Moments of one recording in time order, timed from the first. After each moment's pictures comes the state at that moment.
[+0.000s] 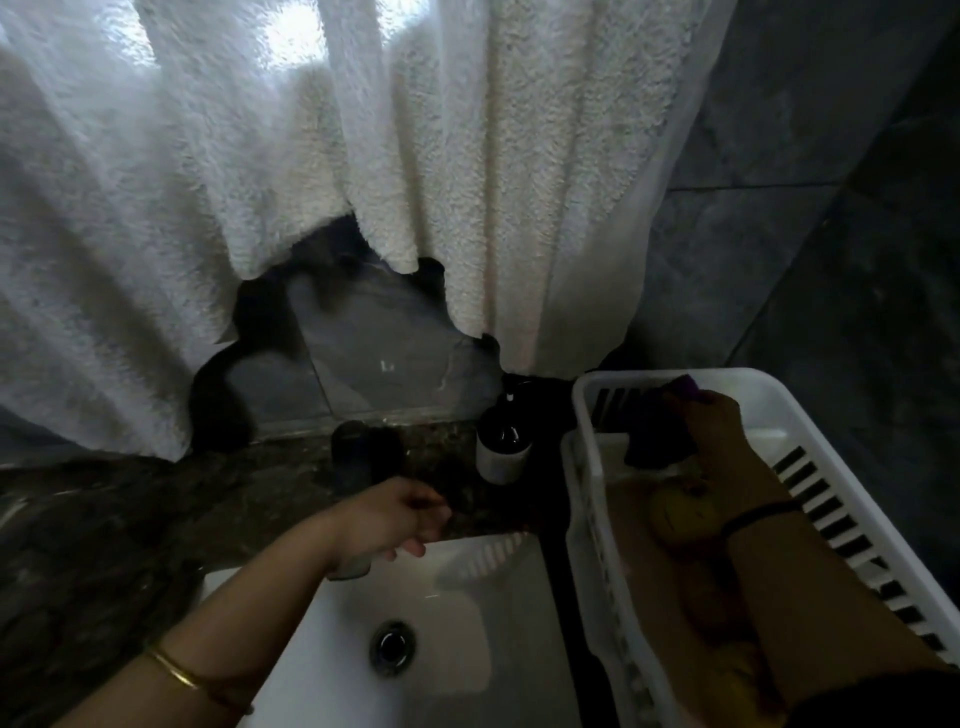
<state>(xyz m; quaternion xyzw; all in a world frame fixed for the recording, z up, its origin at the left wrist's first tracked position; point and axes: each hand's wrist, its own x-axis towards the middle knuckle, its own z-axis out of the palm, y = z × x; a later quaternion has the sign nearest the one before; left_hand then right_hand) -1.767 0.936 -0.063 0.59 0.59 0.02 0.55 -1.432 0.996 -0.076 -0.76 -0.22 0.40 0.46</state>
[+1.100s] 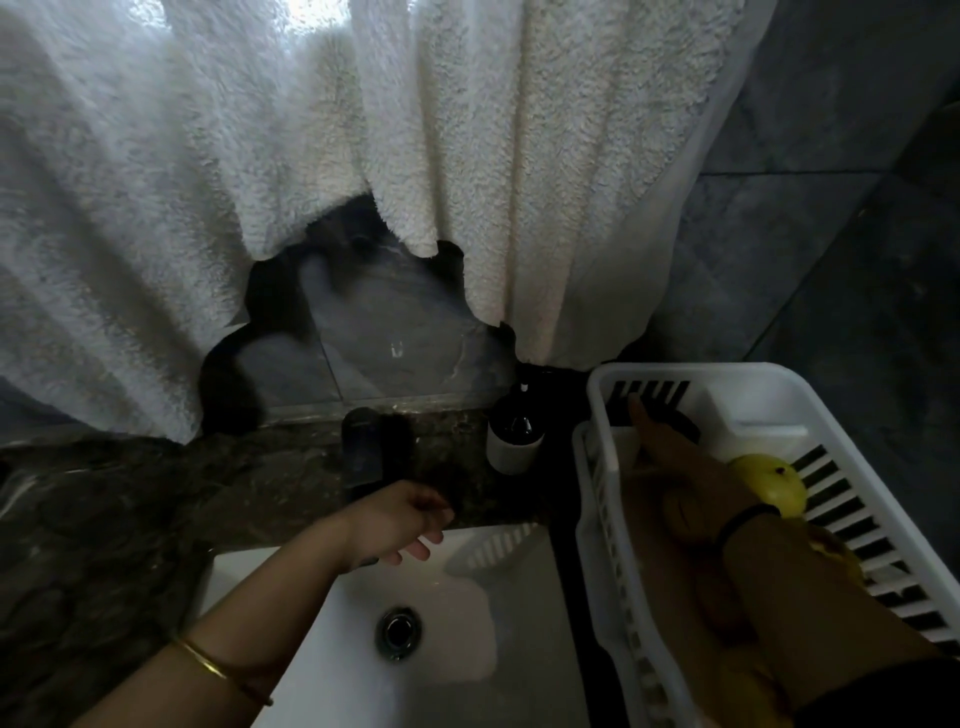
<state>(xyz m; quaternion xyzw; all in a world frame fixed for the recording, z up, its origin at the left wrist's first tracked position) -1.772 0.934 -0.079 0.56 0.61 0.01 0.55 -1.455 1.006 -0.136 -0.76 -0.40 0.42 0.28</state>
